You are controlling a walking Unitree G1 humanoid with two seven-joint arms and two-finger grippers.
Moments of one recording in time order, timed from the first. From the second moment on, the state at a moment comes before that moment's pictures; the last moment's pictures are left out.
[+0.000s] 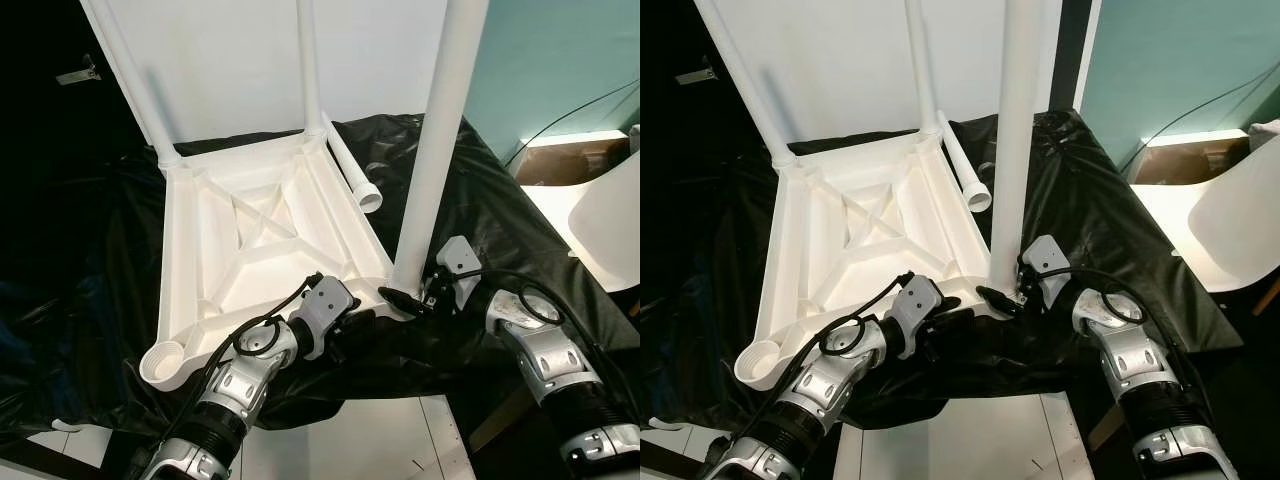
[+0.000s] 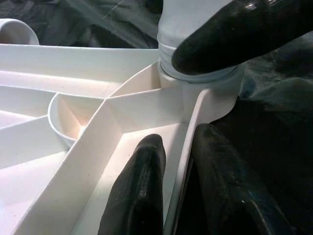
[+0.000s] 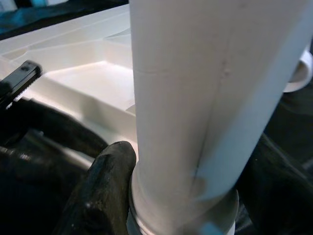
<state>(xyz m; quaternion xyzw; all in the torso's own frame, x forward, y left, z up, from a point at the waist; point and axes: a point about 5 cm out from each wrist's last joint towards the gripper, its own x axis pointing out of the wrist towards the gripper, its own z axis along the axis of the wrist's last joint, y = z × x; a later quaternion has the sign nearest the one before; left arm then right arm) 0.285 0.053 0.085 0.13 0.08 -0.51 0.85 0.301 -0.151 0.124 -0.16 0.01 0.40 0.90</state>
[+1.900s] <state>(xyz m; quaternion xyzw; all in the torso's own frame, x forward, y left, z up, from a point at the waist) 0.283 0.054 0.086 0.13 0.07 -0.50 0.85 0.288 -0.148 0.119 -0.08 -0.02 0.32 0.94</state>
